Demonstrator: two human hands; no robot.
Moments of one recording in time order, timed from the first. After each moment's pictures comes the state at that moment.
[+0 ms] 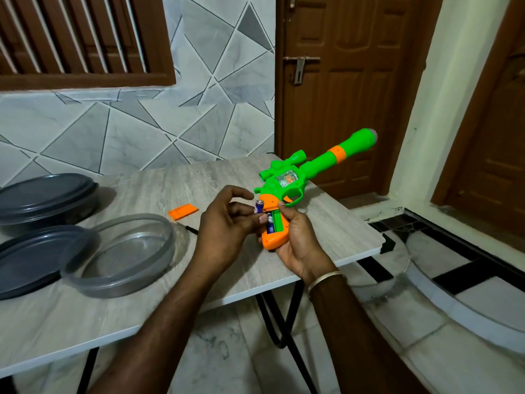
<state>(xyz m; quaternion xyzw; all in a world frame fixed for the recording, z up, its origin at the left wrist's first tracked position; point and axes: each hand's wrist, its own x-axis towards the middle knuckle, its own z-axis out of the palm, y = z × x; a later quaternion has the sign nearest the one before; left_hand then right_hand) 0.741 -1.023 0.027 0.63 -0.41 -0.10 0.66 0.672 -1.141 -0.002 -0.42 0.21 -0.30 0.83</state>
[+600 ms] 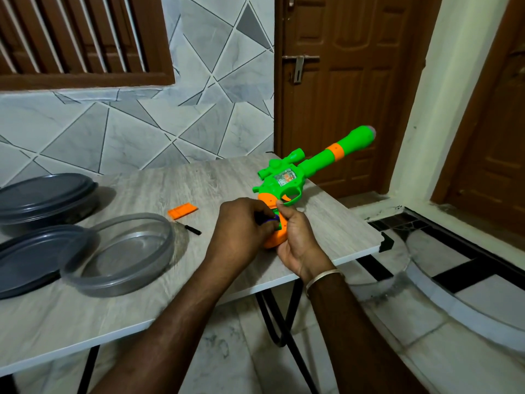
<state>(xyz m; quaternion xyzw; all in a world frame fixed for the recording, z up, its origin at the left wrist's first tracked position) 0.720 -1.032 0.042 0.75 -0.49 0.06 0.43 0.668 -1.141 0.003 -0.40 0.17 -0.31 0.85</state>
